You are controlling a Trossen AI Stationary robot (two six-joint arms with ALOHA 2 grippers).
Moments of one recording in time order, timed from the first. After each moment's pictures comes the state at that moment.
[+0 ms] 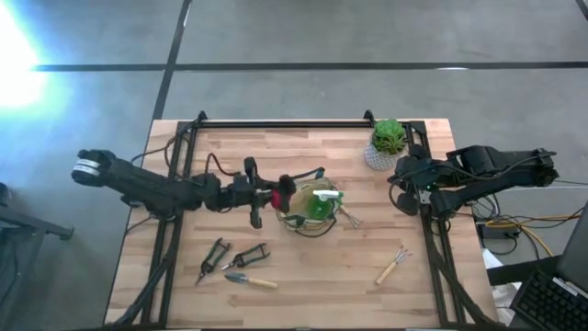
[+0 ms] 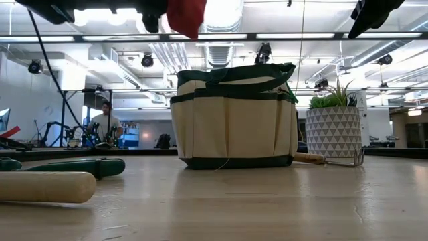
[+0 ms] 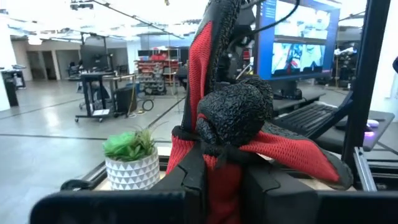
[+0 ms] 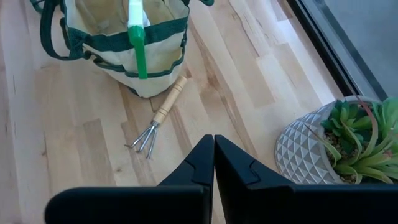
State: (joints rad) left arm -0.16 1.20 0.62 0.77 -0.30 0.05; right arm 0.16 0.86 1.08 -1.19 0.34 0.39
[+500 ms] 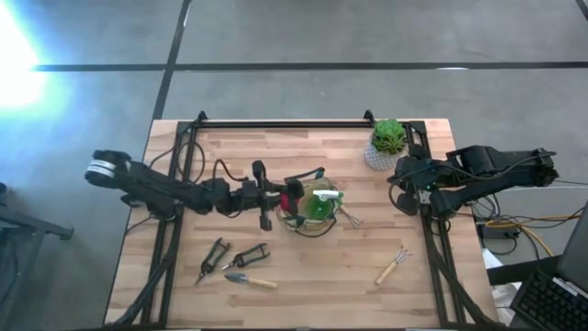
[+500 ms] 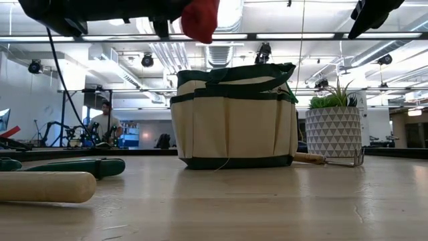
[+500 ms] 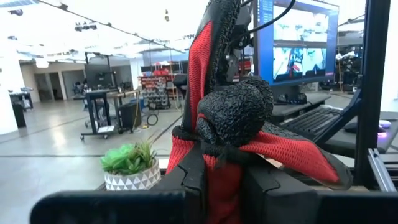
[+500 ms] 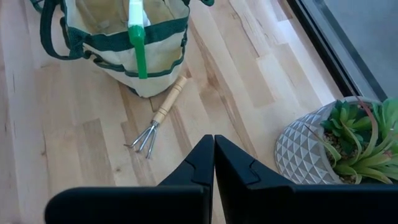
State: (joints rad) left arm -0.16 1.36 0.62 1.00 -0.30 0.13; right arm 0.16 0.86 1.08 -1.19 0.34 0.39
